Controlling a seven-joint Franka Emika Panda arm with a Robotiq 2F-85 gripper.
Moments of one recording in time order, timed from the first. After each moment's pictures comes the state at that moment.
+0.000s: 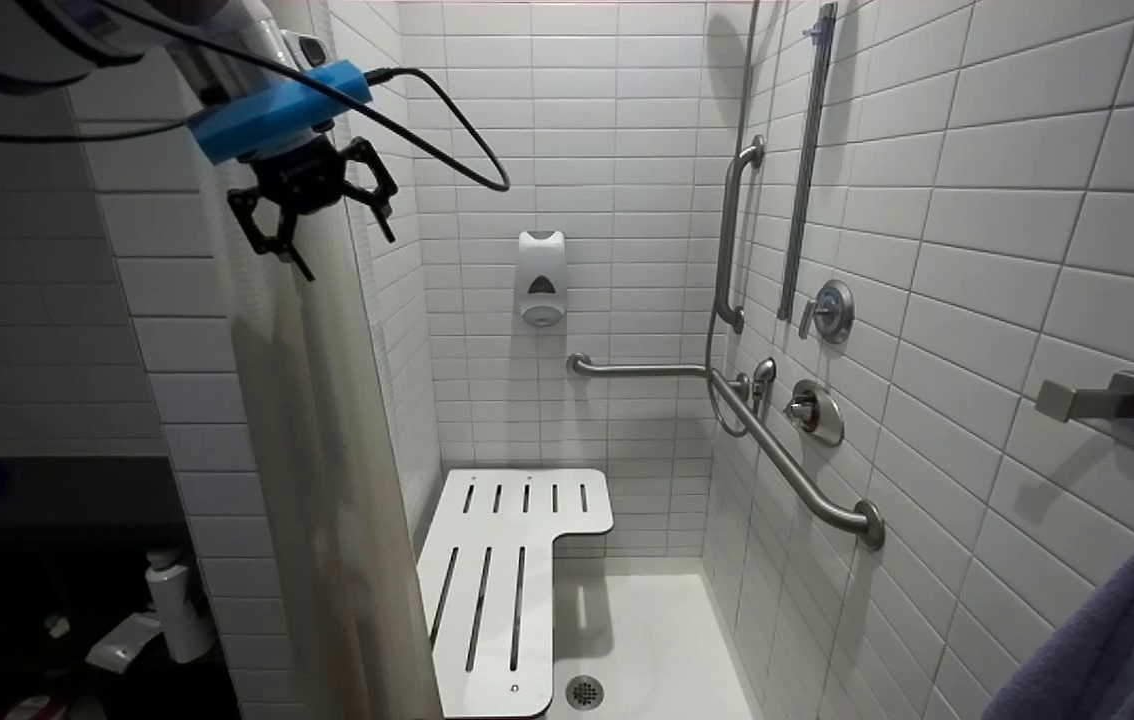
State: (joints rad) arm 0.08 -0.45 -0.06 -2.32 -0.32 2.25 -0.50
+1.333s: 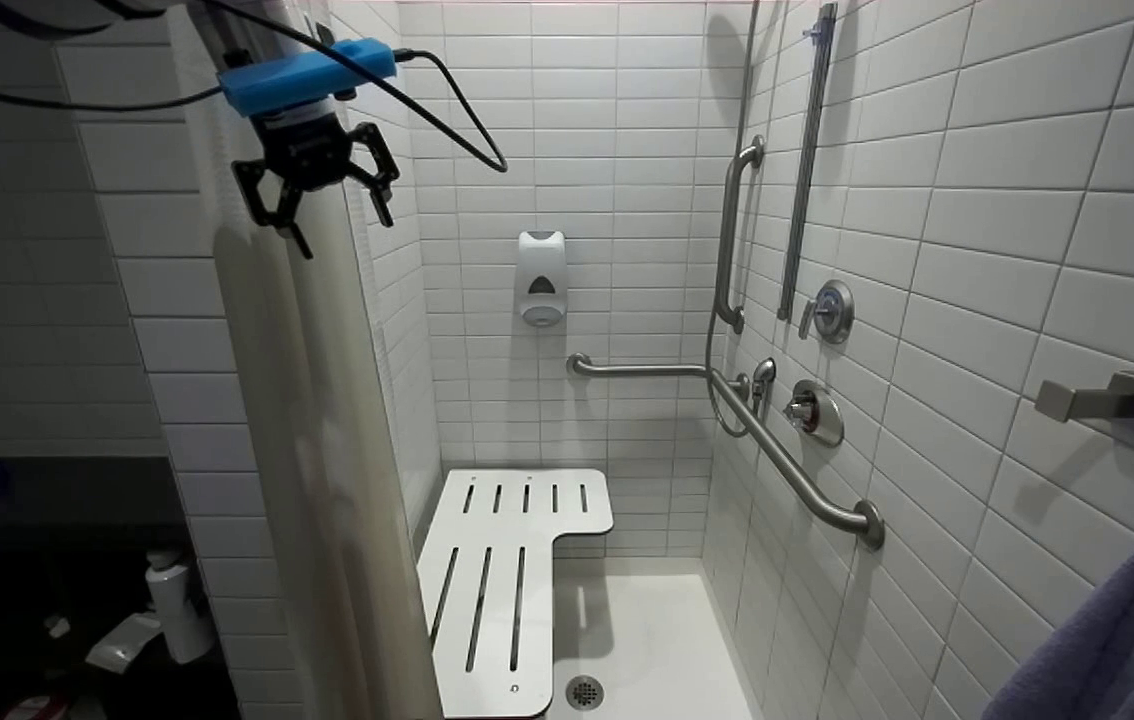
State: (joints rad) arm 0.10 -0.36 -0.07 -2.16 -0.23 2.09 -0.71
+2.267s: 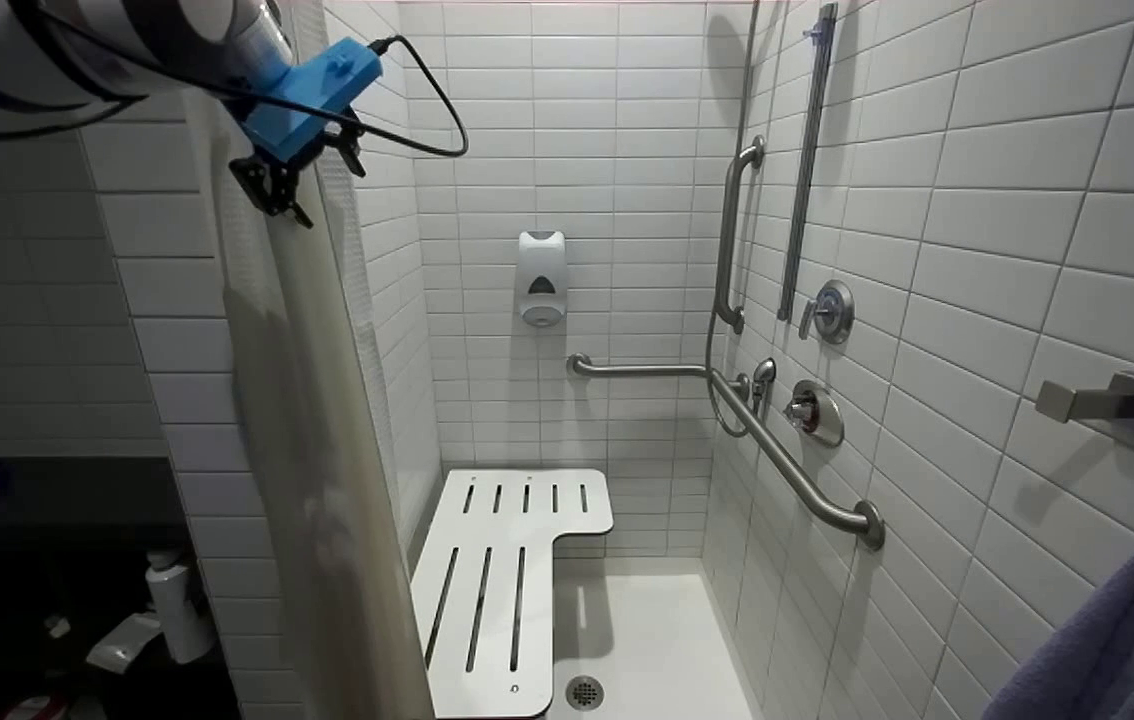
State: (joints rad) arm 0.16 -0.37 -0.10 -2.32 -0.17 2.74 -0.94
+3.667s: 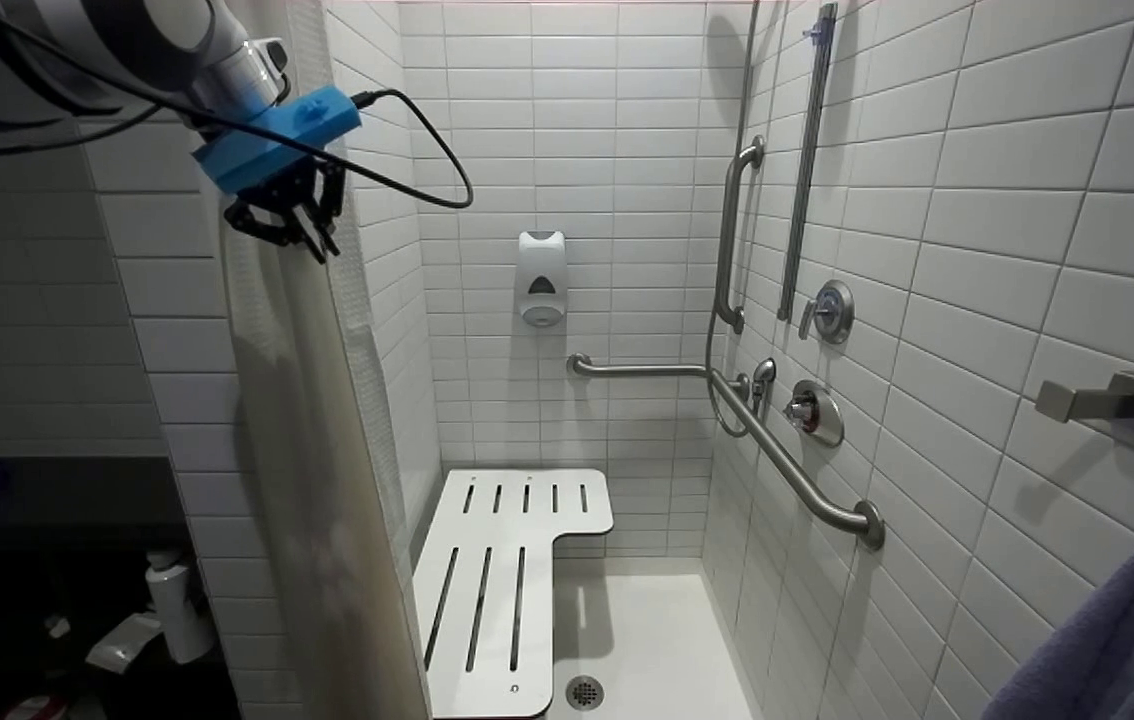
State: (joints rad) arm 0.10 -0.43 -0.03 -2.40 -0.20 2.56 -0.67
